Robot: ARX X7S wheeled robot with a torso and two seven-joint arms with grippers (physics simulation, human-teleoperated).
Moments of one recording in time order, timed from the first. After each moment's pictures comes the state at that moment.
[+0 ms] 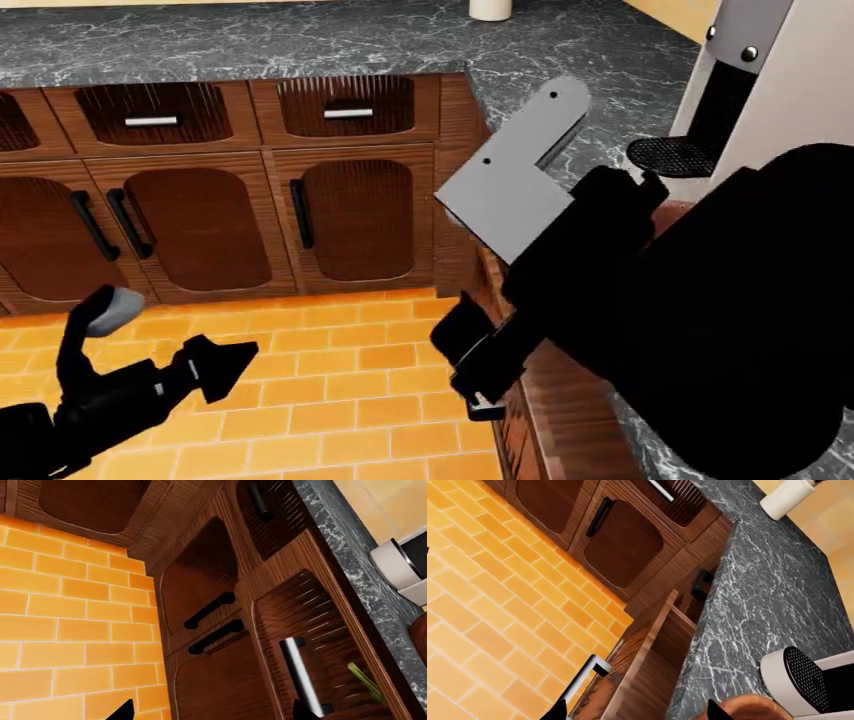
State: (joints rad) left arm -1.30 -1.13 1.97 -0.10 -2.17 0.06 0.25; right arm 1.78 0.61 -1.24 -0.41 2.29 1.09 1.31
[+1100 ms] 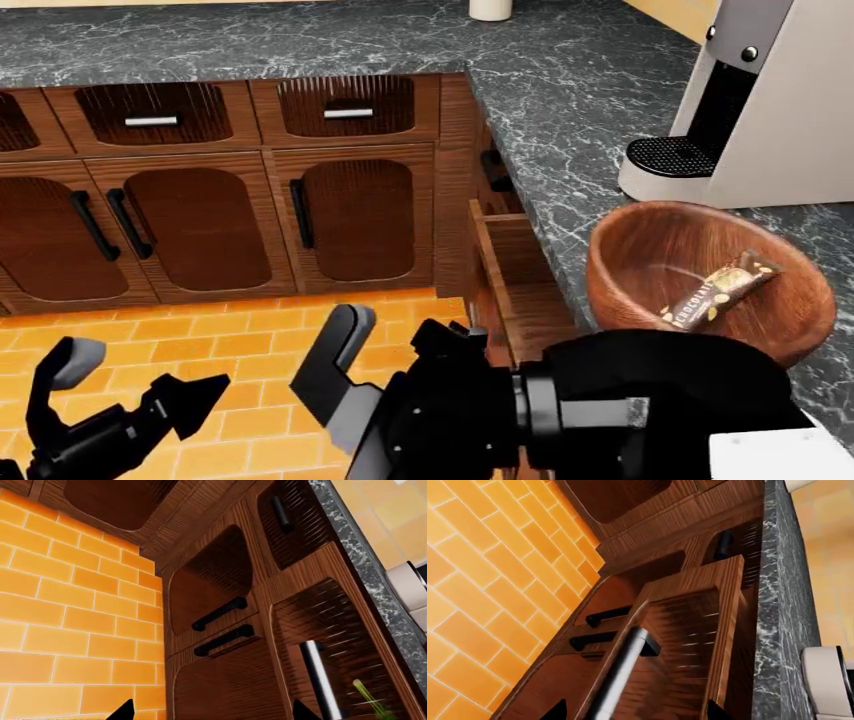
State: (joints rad) left arm -1.11 -1.15 1.98 -0.17 -2.26 0.19 0.41; right arm 1.35 0.01 -1.68 0.05 1.91 0.96 1.57
